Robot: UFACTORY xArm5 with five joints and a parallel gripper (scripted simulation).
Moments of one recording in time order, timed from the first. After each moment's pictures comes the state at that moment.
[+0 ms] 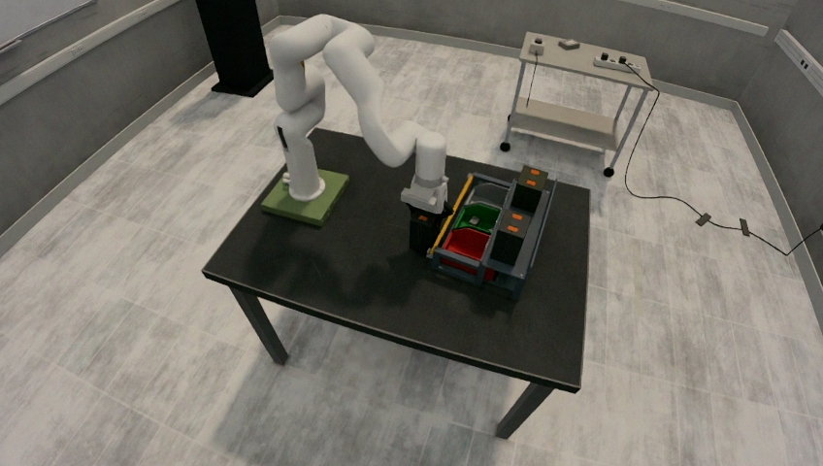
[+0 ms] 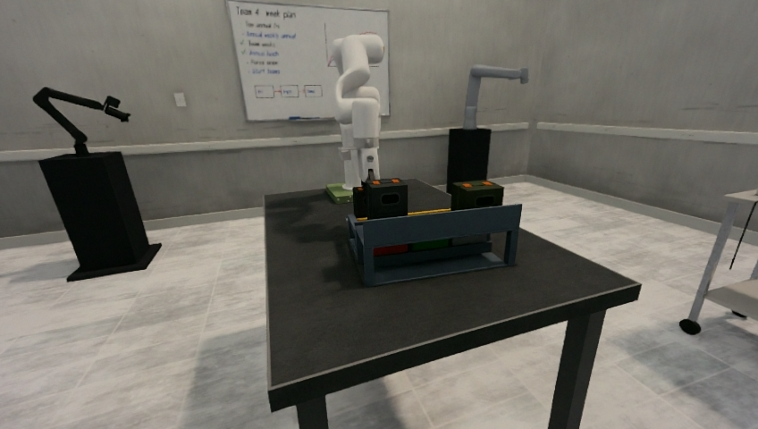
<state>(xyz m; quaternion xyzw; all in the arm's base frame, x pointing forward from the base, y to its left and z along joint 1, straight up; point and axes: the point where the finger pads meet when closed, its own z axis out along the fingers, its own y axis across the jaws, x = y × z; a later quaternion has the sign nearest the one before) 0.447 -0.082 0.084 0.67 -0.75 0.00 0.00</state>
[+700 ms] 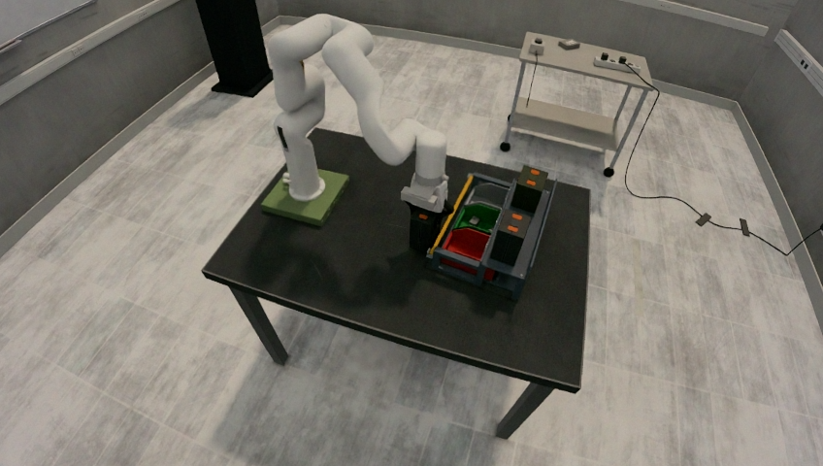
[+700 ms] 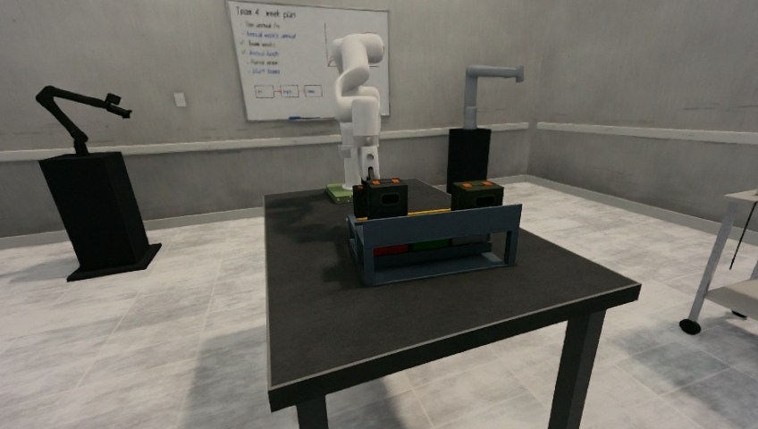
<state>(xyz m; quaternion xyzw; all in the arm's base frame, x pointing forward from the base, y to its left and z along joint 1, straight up) 0.448 -0.082 0.090 0.67 -0.75 0.00 0.00</state>
